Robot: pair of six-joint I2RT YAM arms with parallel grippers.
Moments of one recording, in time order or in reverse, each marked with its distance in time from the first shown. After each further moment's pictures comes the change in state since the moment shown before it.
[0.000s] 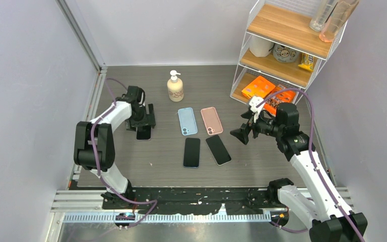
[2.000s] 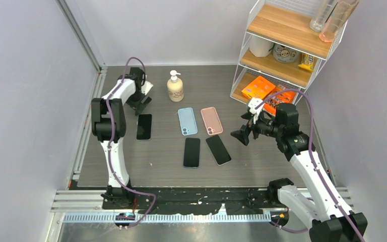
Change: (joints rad) left arm 0.058 0.475 0.607 -0.171 -0.236 0.828; right arm 0.000 0.000 0.000 -0.026 0.000 -0.044
